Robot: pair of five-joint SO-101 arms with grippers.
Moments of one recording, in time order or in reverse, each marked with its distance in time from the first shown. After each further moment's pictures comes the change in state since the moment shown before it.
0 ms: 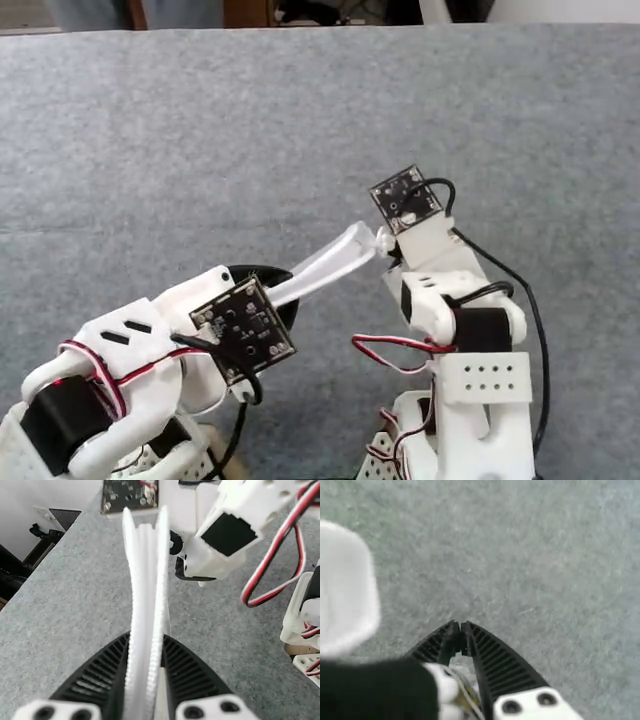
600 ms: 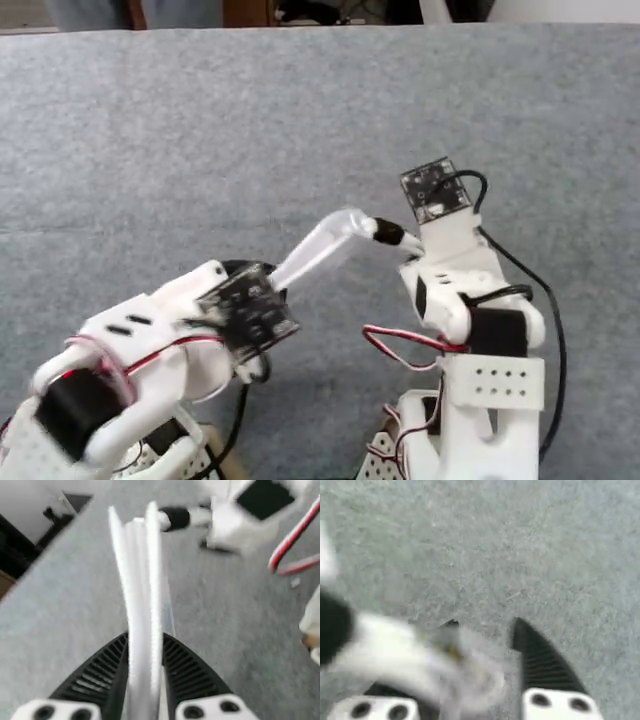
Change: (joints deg) left arm -4.4 -0.1 5.3 -0.1 -1.0; right arm 4.3 0.0 -7.5 6.7 -4.5
